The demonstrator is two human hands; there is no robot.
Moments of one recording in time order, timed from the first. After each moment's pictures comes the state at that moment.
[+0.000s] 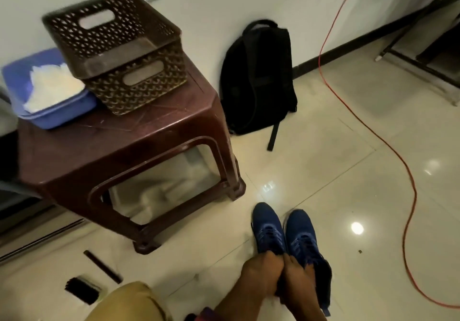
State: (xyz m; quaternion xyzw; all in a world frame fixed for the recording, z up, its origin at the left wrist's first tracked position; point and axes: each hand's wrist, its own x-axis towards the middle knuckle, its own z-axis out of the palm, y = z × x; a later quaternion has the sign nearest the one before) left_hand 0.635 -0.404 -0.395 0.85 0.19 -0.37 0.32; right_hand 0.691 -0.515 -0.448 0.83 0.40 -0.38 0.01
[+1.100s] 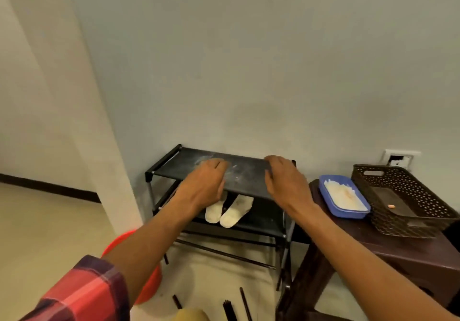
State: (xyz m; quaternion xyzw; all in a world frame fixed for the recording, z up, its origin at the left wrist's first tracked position) left_hand 0.060 -0.170 0.017 0.81 0.55 0.20 -0.09; right_hand 0.291 -0.154 0.012 0.53 0.78 0.06 -0.33
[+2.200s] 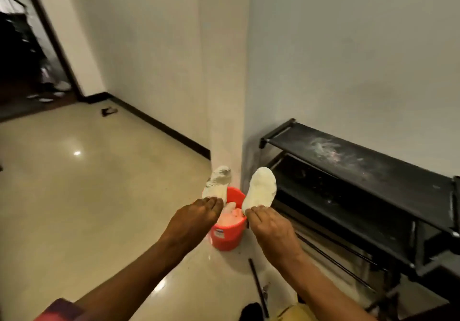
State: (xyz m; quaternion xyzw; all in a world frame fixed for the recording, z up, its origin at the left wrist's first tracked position) left_hand -0.168 -0.350 -0.123 0.67 0.73 -0.02 -0.14; right_hand 0.032 -0.251 -0.139 0.25 0.95 0.07 -0.19
